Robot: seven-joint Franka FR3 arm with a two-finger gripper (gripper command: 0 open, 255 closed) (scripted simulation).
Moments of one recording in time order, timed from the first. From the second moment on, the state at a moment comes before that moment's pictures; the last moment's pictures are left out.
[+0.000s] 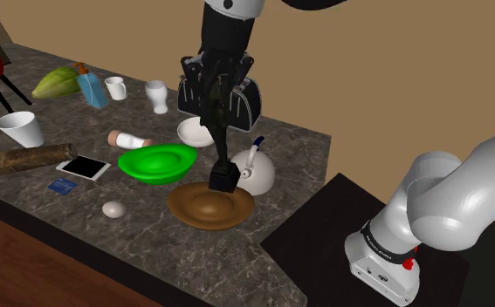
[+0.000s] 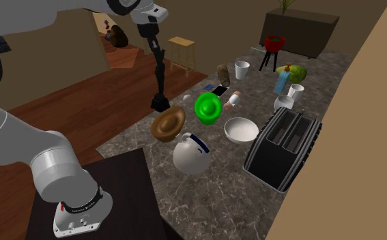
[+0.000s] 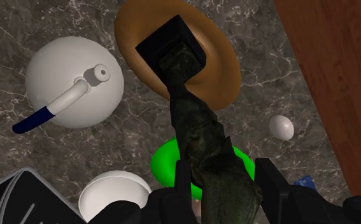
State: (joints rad) arm 0.29 -0.31 0.30 -1.95 0.05 1.86 0.63
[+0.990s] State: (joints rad) arm 0.30 -0.31 0.31 -2.16 0.06 2.06 0.63
